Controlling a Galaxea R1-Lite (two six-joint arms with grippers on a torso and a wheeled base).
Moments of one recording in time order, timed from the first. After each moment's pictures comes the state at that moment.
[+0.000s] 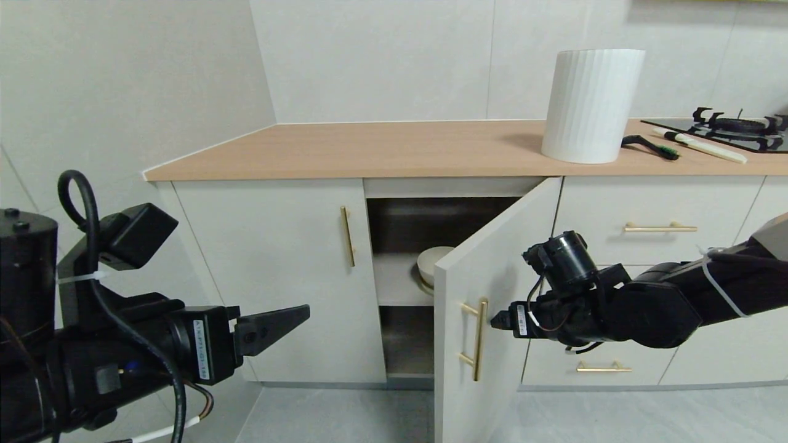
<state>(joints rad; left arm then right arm) -0.55 1.22 -0.70 -0.06 0.09 -0.40 0.54 1.99 -1.04 -0.11 -0.18 0.43</state>
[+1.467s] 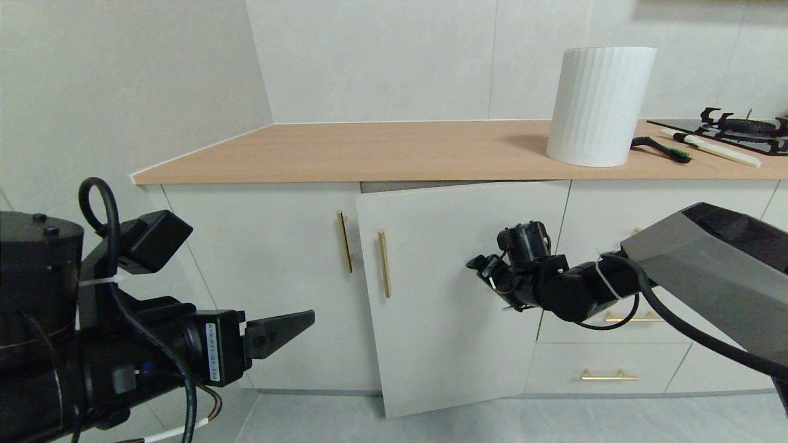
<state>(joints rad) -0.55 1.24 -0.69 -0.06 0.09 -0.40 0.46 2.32 -1.37 -0.39 -0.18 0.99</state>
